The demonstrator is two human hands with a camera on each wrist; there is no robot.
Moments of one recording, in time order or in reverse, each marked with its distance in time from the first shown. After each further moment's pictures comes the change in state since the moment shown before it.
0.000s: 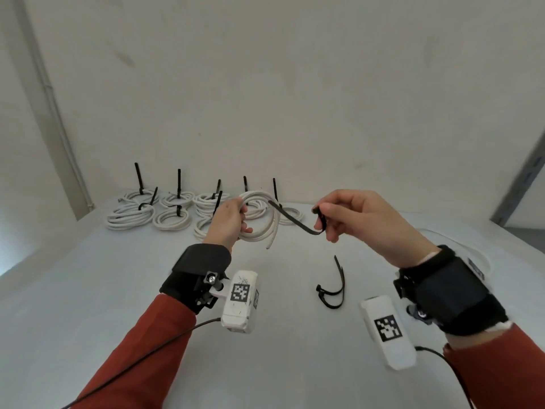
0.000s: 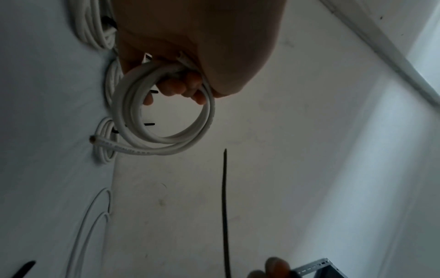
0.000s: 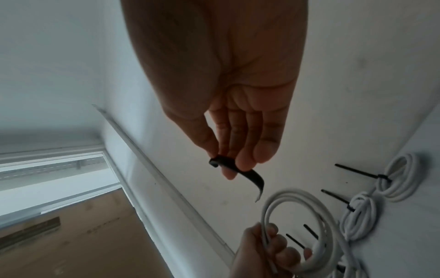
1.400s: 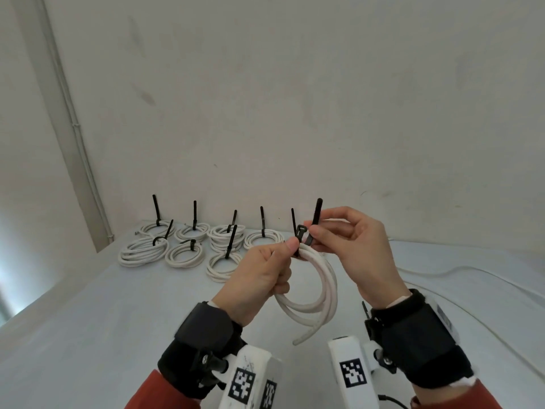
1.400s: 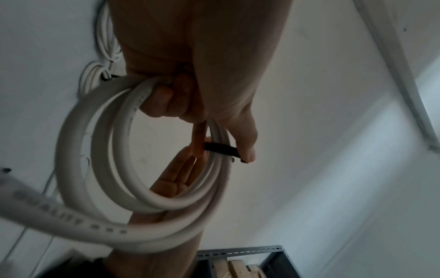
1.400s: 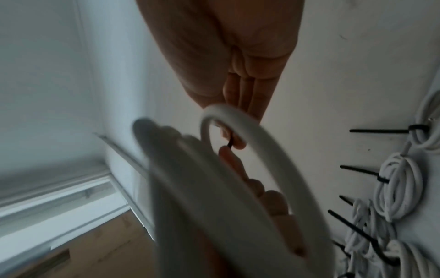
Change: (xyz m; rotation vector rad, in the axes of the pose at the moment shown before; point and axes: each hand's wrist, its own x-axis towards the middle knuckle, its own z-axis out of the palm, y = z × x) left_hand -0.028 0.017 0.014 -0.098 -0.486 0.133; right_hand 0.063 0.026 0.030 0.334 0.321 -0.157
